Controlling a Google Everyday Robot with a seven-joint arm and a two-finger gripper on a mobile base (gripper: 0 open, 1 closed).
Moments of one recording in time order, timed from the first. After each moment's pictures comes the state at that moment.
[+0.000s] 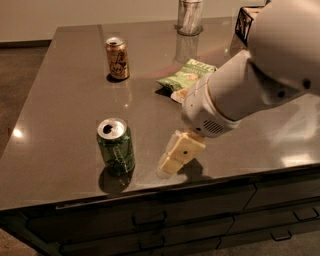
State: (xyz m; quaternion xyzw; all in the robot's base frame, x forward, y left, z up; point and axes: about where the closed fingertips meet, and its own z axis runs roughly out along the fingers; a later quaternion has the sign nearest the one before) arm 0.435 -0.035 0.909 -0.61 0.72 0.12 0.30
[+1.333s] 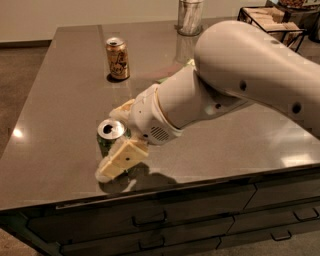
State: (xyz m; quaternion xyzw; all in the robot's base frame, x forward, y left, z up) arm 0.414 0.080 0.906 -0.63 0.65 0.28 0.33
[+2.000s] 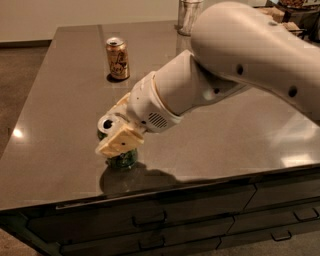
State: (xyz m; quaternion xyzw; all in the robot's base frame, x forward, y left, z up) arm 0.428 0.083 0.920 -0.63 0.65 0.27 0.32
